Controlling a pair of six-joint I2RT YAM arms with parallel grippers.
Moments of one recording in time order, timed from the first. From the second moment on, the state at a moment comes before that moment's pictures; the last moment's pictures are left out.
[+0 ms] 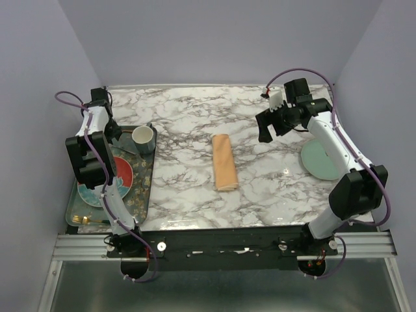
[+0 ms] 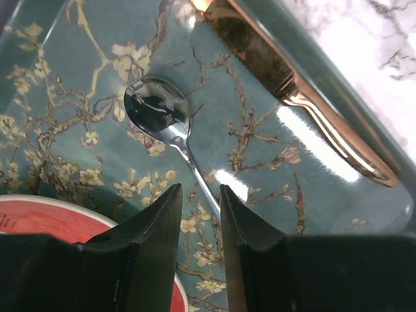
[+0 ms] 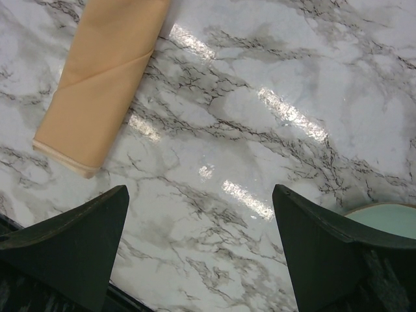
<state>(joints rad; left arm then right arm) 0.28 2.03 1.65 -0.79 -0.19 -0.45 0.24 1.61 1.54 -0.92 -0.30 -0.29</state>
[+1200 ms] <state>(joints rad) 0.34 2.12 1.66 -0.79 -0.07 -0.54 0.22 1.68 1.59 -0.99 -0.26 -0.32</state>
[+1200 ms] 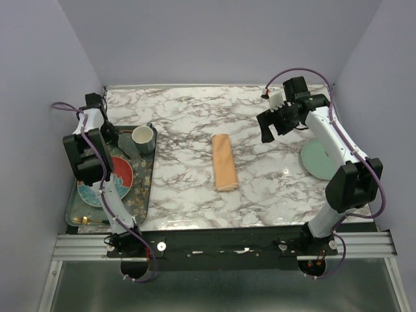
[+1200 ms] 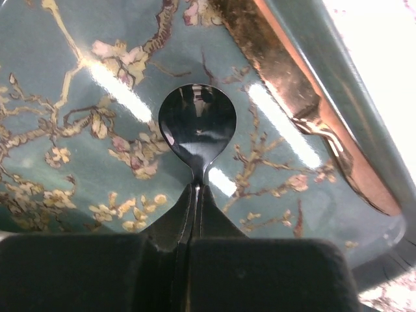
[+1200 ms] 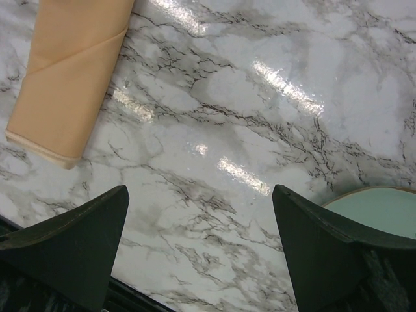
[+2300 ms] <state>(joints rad) -0.55 1.88 1.63 -0.51 -0.19 -0.52 0.06 1.54 1.43 -0.99 -0.34 -0.30</state>
